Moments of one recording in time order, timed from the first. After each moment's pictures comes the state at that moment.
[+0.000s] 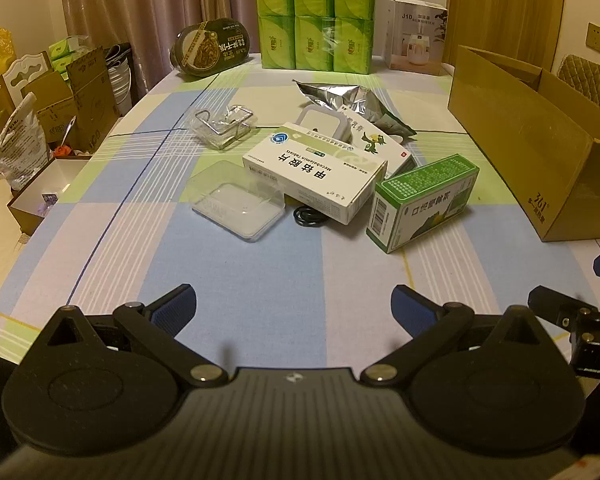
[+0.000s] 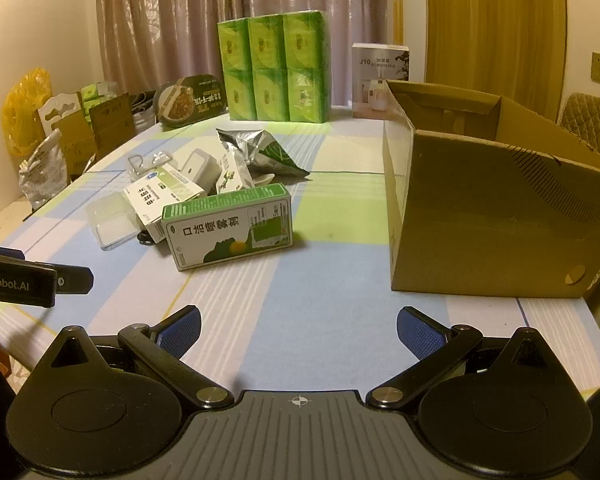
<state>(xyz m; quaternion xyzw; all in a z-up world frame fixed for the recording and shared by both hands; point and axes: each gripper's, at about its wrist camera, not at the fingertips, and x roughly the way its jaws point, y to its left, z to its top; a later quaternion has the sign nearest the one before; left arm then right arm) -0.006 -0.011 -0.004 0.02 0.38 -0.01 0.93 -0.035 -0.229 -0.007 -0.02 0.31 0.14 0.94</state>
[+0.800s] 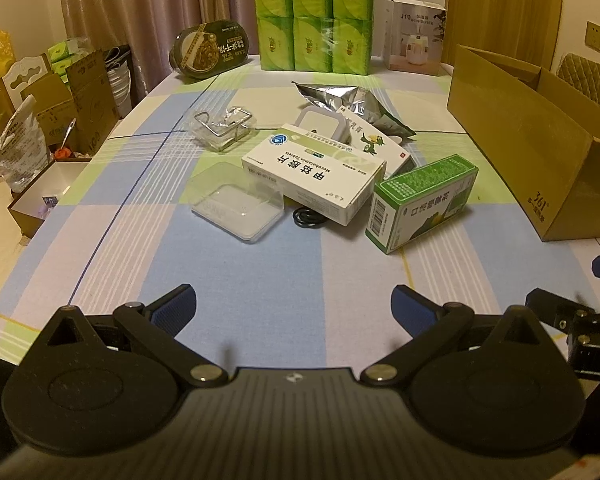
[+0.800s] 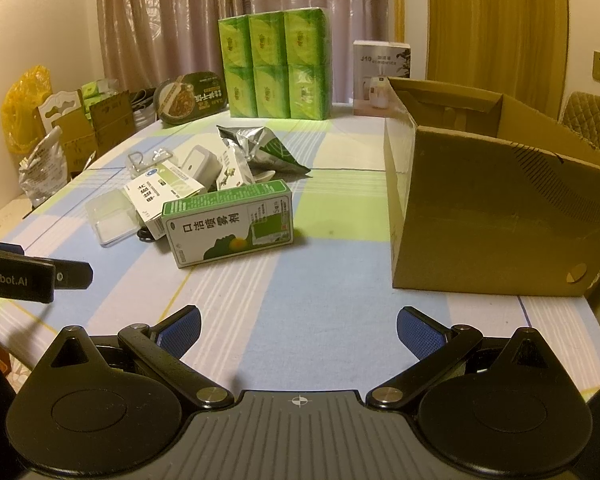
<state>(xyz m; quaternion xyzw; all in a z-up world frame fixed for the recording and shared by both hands) -0.007 -0.011 -0.005 0.02 0.37 0.00 0.93 -0.035 -0.229 -0.009 -0.02 0.32 0.14 0.94</state>
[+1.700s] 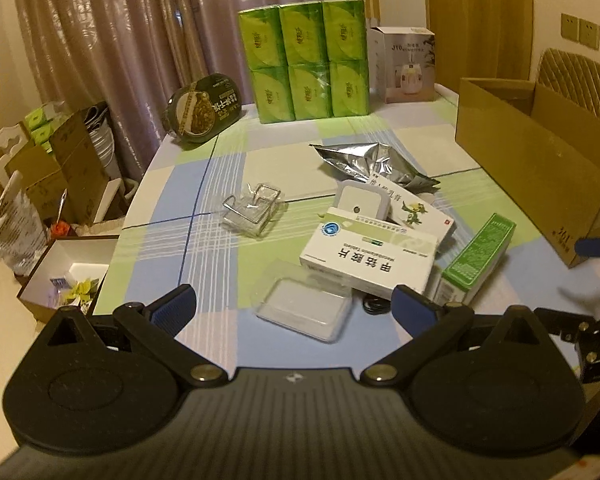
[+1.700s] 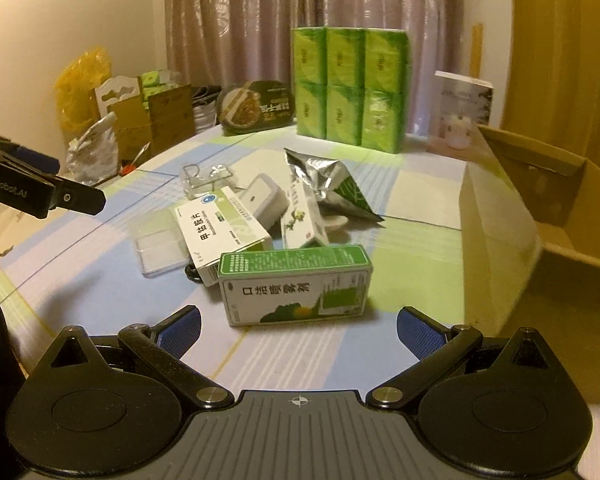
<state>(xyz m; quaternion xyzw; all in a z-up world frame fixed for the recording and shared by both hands) 0.051 0.050 0.048 0.10 0.34 -0.05 0.93 0.014 -0.180 0.009 -0.07 0.30 0.24 0.92</state>
